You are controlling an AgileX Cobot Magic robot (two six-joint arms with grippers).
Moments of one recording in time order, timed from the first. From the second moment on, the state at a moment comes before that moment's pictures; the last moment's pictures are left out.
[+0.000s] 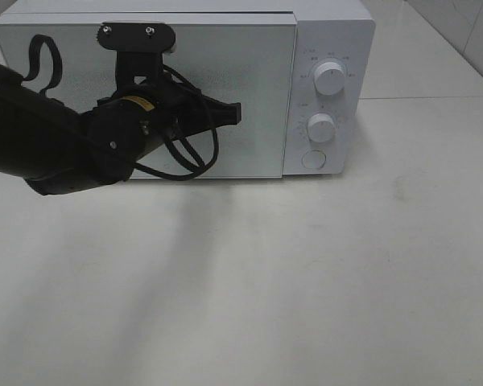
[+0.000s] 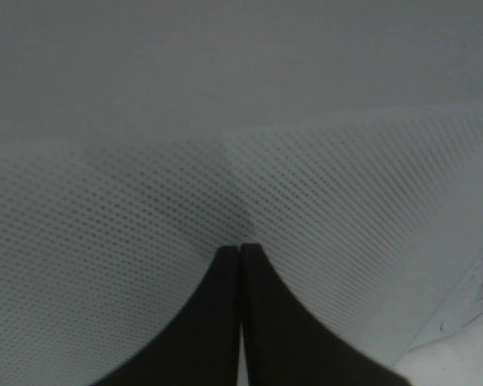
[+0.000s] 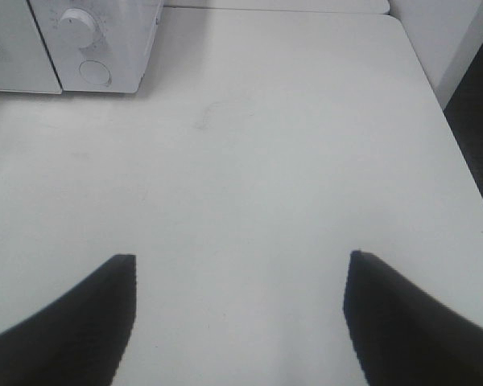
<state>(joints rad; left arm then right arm) -0.71 1.98 -1.03 -0.57 -0.62 0.34 0.10 0.00 -0.51 -0.12 1.04 0.08</state>
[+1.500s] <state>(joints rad) -0.70 1.80 -1.09 -0.60 0.36 0.39 0.10 0.00 -0.51 -0.12 1.04 0.08</state>
